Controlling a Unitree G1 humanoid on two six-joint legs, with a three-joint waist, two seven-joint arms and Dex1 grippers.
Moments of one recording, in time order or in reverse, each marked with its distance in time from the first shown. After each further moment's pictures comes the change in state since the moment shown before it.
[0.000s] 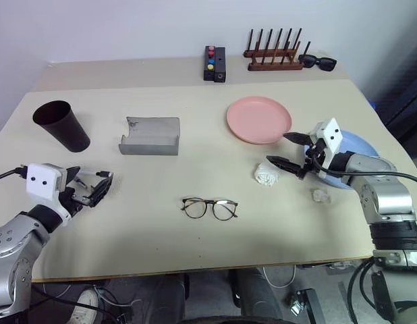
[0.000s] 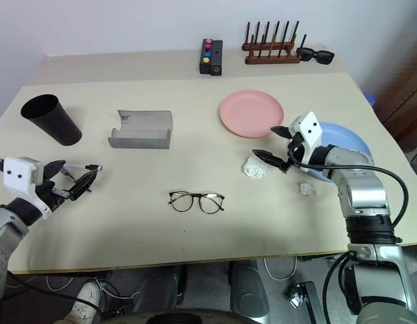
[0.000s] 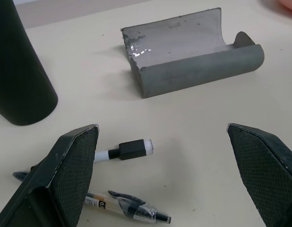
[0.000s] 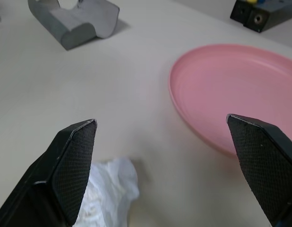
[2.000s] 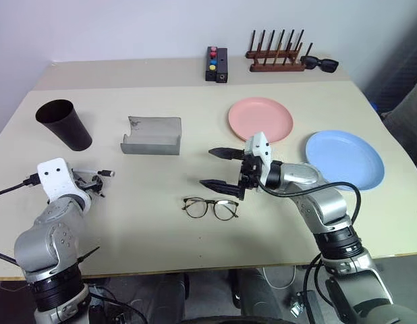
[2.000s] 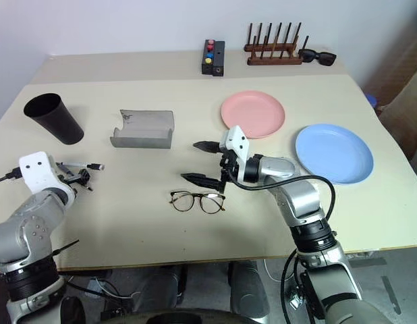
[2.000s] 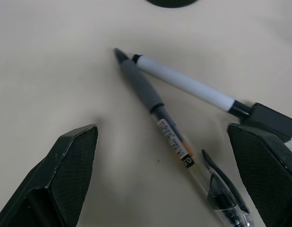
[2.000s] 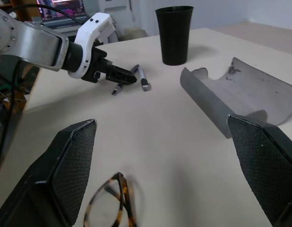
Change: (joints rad) left arm -0.381 -0.334 0.048 -0.018 0.135 0.669 0.762; right arm -0.001 0.286 0.257 -0.266 0.081 0.109 0.023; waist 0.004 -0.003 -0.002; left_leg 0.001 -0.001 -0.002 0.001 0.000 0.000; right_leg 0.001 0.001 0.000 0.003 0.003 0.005
